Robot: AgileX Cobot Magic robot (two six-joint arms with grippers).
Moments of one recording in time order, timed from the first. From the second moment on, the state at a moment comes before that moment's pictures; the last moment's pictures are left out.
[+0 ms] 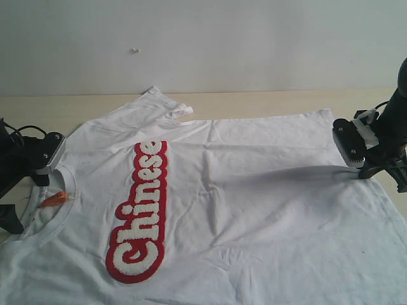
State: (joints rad) left arm -0.02 2.07 -1.26 -0.13 0.88 1.72; right arm -0.19 2.11 -1.33 0.04 0.71 -1.74
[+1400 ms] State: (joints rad) left arm -0.02 2.07 -1.26 -0.13 0.88 1.70; right arm -0.19 2.11 -1.33 0.04 0.71 -1.74
